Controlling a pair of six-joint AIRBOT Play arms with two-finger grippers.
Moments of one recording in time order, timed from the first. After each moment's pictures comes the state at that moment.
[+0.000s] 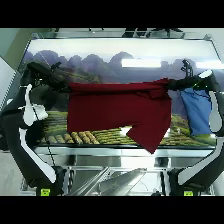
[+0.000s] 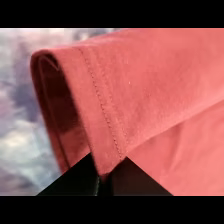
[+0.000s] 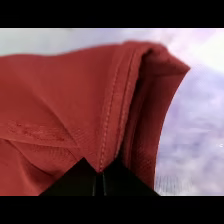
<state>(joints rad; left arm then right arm) 0.18 -2.07 1.90 -2.09 1.47 2.00 -0.27 -1.95 1.65 -0.86 1.11 1.00</state>
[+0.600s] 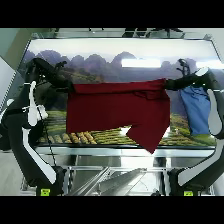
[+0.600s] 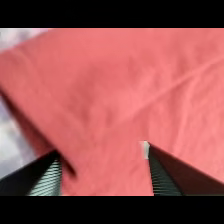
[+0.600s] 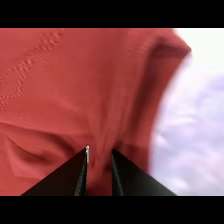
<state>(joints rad) 0.12 -2.07 2.00 -1.96 1.60 1.95 -0.22 -1.87 1.65 -1.03 1.13 1.10</state>
